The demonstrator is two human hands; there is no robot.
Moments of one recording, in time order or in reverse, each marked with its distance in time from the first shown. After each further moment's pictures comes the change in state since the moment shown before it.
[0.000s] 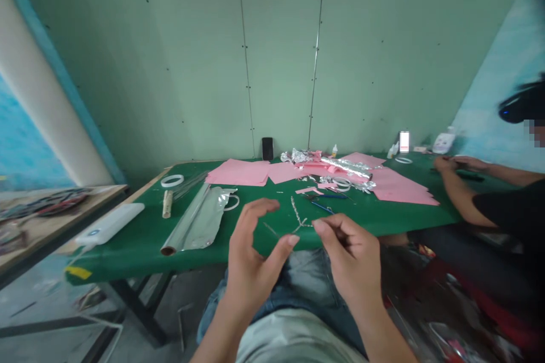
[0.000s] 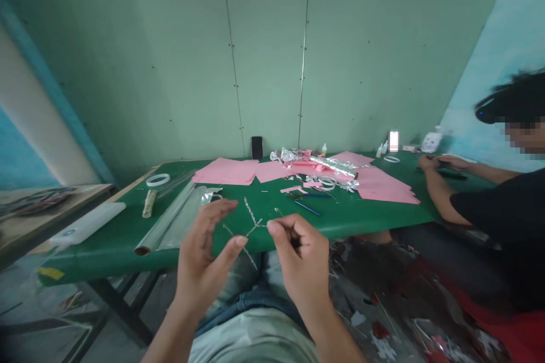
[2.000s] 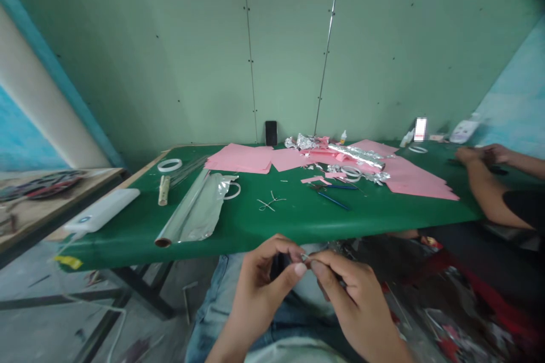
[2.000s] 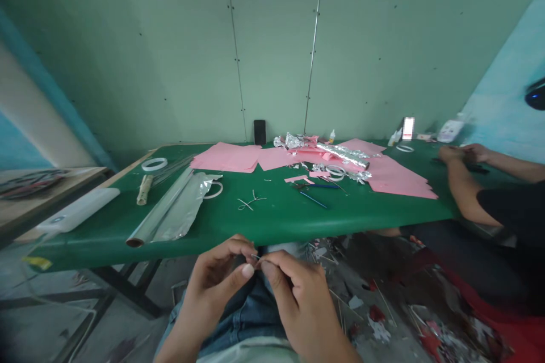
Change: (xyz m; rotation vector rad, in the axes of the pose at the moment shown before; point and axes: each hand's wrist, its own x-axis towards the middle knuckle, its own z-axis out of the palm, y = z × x) left_hand -0.038 -0.035 0.008 -0.494 -0.229 -0.435; right_hand -0.029 0.031 -0.002 -0.209 -0.446 0.009
